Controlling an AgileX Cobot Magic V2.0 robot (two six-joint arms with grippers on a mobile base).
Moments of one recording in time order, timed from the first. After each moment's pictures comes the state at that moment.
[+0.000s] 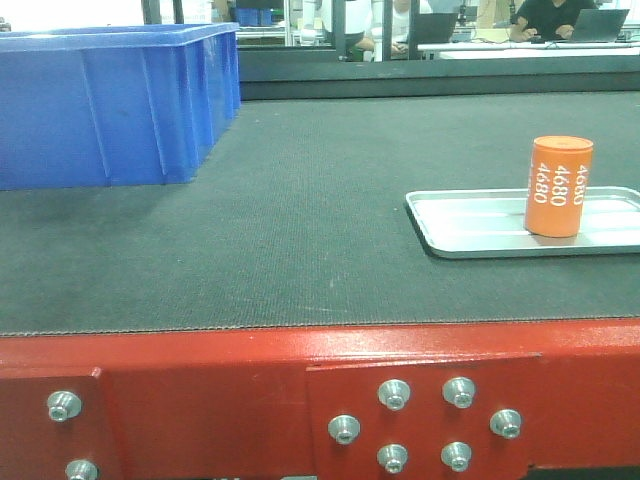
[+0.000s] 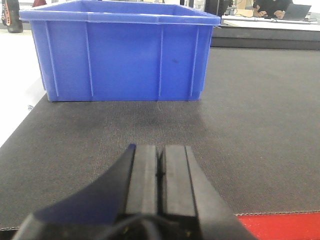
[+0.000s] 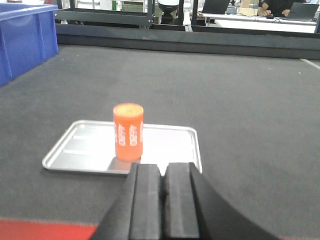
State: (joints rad) left arm -0.14 -0.01 0.03 -0.07 0.07 0.03; right arm 0.03 0.00 -0.10 -0.02 0.23 0.02
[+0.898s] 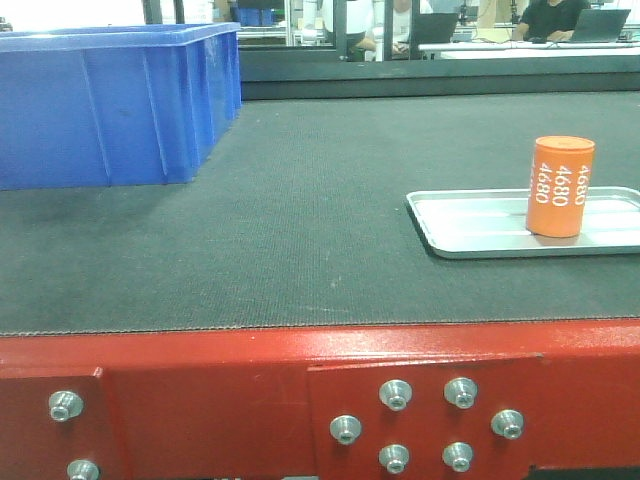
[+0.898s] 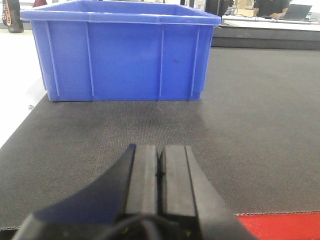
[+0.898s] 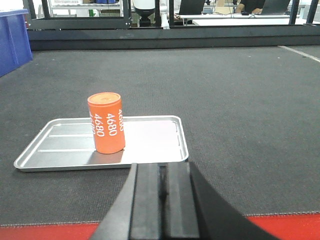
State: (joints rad) left arm -0.14 -0.01 0.03 -0.07 0.07 0.03; right arm -0.06 -0.01 0.03 0.05 0.08 0.02
